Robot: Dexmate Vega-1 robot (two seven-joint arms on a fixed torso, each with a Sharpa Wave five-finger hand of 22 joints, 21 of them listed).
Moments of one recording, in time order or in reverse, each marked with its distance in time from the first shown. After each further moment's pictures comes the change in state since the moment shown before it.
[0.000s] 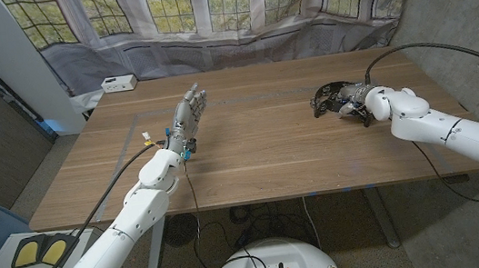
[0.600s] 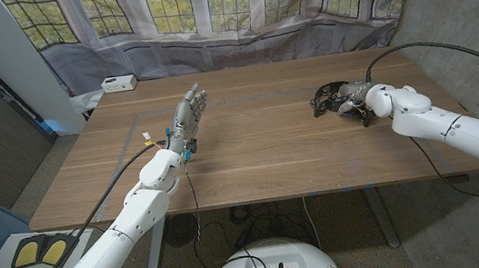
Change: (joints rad) left arm 0.008 0.002 0.000 -0.014 0.007 0.005 0.014; left_hand 0.000 0.000 0.000 0.000 0.000 0.000 0.000 0.000 0.000 0.000 0.000 0.000 0.000 0.000 0.000 0.000 0.000 0.005 -0.005 0.000 0.000; right arm 0.024 0.013 0.002 0.060 0.061 0.057 -0.005; right_hand 0.089 0.018 0.035 -0.004 0.000 0.243 0.006 0.011 0.000 0.211 -0.004 0.004 0.003 0.205 -0.057 0.033 0.032 0.145 -0.052 0.100 0.000
